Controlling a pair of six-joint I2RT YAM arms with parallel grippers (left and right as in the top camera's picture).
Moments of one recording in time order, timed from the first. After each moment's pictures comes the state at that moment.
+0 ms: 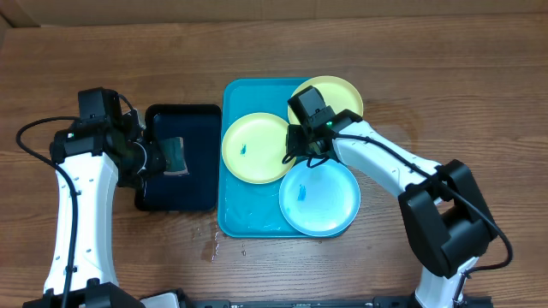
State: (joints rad) left arm 0.21 1.45 1.23 -1.12 0.18 -0.24; right arm 0.57 1.96 1.33 -0.56 -0.07 0.62
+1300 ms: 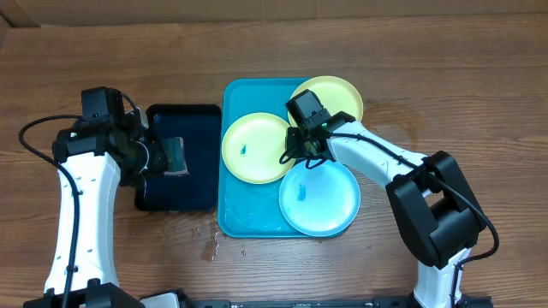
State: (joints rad) left arm 0.20 1.45 1.23 -1.11 0.18 -0.24; right arm 0.57 2.02 1.33 -0.52 -0.05 0.62
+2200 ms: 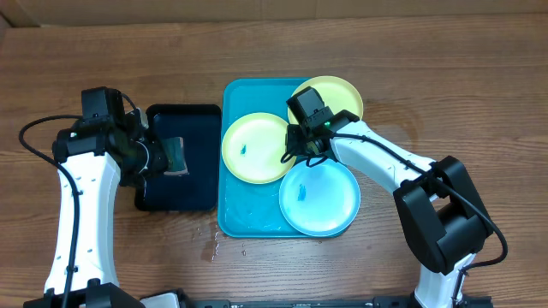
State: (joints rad) left arm 0.20 1.45 1.23 -1.11 0.18 -0.24; right arm 0.57 1.98 1.34 -0.53 -0.05 0.62
